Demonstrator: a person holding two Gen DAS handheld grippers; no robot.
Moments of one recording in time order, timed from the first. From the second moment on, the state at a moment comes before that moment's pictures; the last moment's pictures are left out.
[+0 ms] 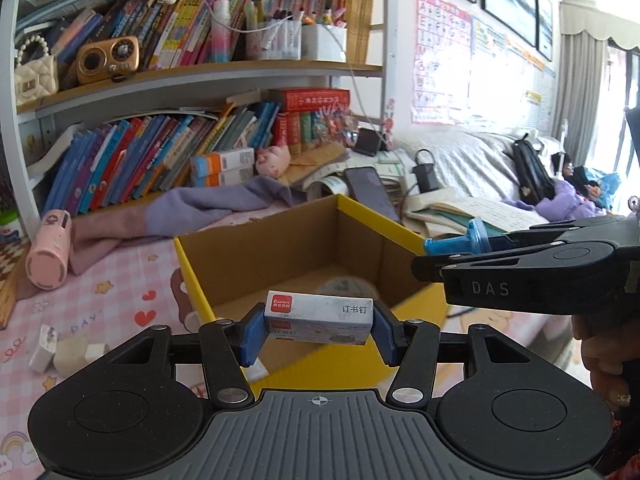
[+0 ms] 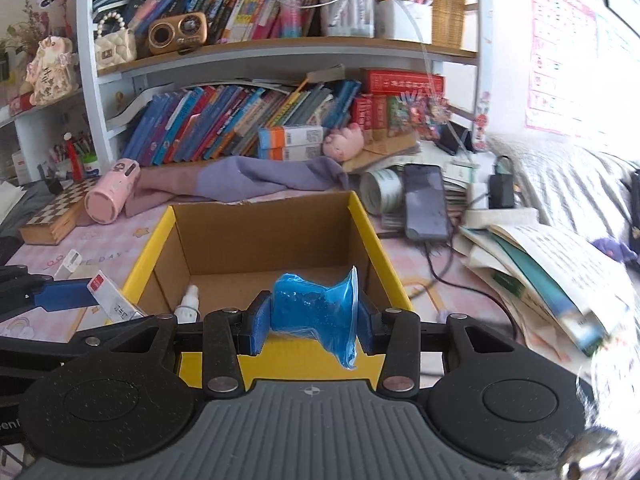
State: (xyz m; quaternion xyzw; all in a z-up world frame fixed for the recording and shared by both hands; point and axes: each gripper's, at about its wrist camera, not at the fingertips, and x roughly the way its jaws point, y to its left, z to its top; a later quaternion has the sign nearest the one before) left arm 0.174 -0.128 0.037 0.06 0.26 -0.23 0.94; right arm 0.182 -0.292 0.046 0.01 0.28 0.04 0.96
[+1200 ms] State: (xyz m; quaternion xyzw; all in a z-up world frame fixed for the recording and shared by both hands) left arm 0.252 -0.166 -0.004 0.07 0.37 -0.14 0.92; right arm 0.313 -0.298 -0.006 -0.02 0.40 0.18 0.90
